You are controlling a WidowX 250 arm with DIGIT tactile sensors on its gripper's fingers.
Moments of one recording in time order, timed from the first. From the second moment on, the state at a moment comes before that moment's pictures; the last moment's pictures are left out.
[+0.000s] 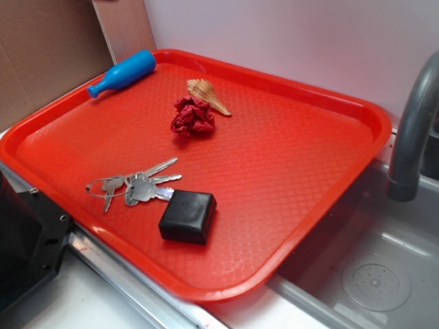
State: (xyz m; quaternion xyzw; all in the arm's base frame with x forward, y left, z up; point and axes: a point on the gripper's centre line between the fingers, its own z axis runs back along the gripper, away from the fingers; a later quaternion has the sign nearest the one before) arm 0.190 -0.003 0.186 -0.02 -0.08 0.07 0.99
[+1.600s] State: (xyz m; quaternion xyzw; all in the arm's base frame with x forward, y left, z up) arm 0.250 -0.027 0.023 0.01 -0.02 -0.02 1.00
